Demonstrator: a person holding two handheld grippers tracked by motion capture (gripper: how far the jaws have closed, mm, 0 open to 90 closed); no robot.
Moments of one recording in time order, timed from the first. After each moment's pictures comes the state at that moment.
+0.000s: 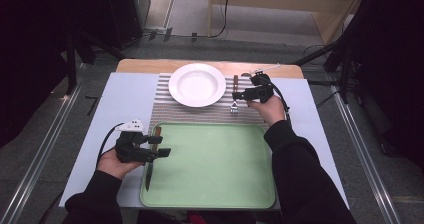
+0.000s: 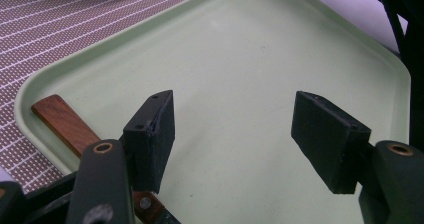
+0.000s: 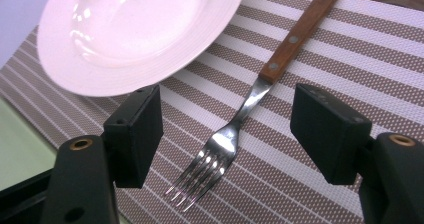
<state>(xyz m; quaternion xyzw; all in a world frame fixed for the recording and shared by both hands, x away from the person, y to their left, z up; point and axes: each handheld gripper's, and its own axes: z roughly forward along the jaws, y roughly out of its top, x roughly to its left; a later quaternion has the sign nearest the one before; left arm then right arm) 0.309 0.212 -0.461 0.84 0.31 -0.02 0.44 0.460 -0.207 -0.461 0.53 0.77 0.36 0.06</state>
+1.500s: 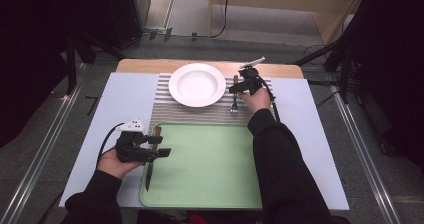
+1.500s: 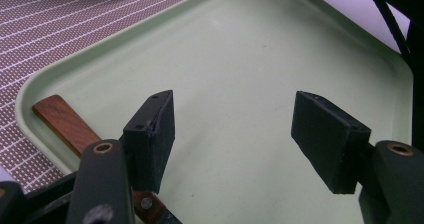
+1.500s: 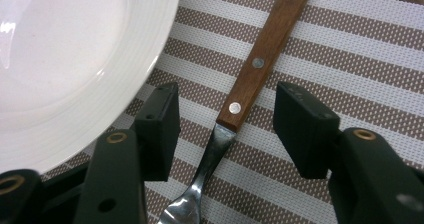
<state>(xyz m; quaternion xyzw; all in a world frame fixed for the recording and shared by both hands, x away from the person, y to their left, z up) 0.309 0.211 -0.461 0.85 0.31 -0.02 0.44 0.513 -0.183 -0.484 0.60 0.75 0.28 0.07</state>
